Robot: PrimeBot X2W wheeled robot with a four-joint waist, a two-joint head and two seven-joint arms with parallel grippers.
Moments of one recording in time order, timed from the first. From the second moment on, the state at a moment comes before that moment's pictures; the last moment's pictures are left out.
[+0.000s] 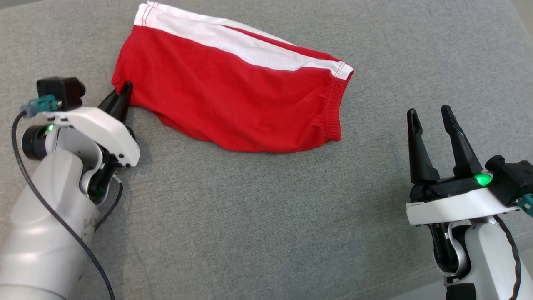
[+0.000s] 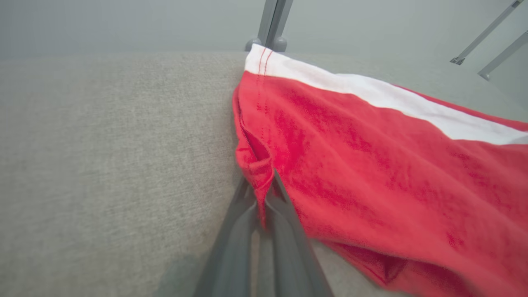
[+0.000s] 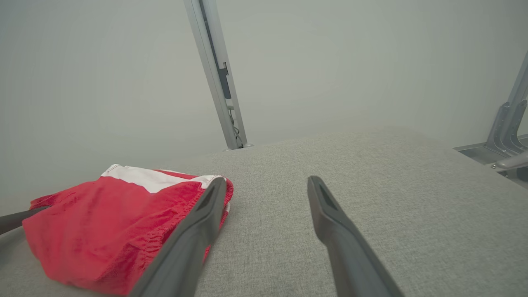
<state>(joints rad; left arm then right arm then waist) -0.81 0.28 -0.41 0.83 -0.65 -0.12 -0.02 -0.31 -0.05 0.10 0.14 0.31 0.13 -0.26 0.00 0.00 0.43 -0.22</state>
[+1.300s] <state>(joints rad) -0.24 0.31 -0.27 0.06 -0.47 0.25 -0.26 -0.26 -0.11 0.01 0.17 0.21 0.13 -0.22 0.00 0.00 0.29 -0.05</state>
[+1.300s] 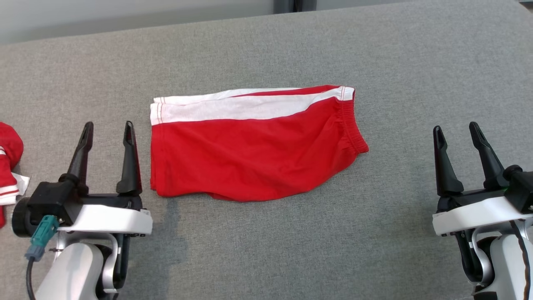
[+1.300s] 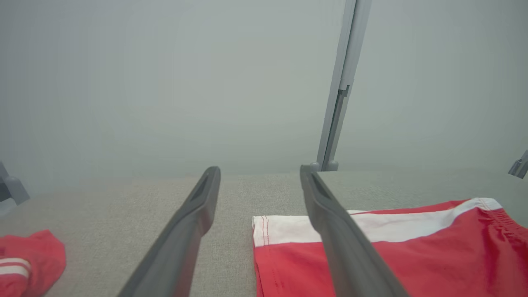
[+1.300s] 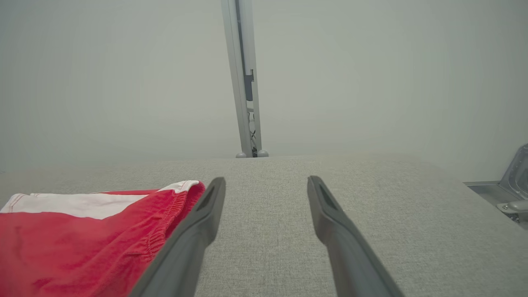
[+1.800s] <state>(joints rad) -0.21 0.33 -0.22 0.06 -0.42 0.23 -0.26 -0.24 -0.11 0.00 0.15 0.17 0.13 -0.18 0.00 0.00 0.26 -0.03</state>
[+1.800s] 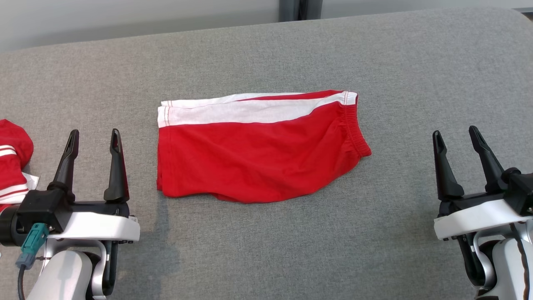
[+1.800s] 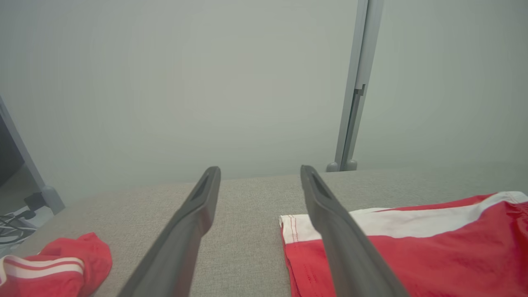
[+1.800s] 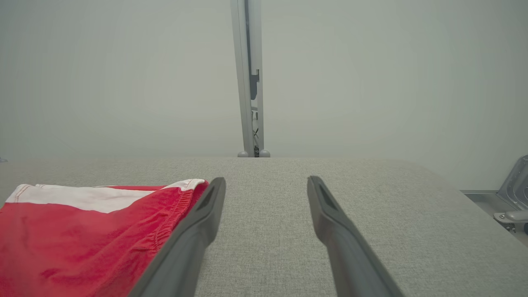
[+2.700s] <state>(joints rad) -0.27 0.24 -0.21 0.07 -0.36 0.16 -0.26 -0.43 -0.14 0.08 0.50 0.25 0.13 -0.11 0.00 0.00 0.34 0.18</state>
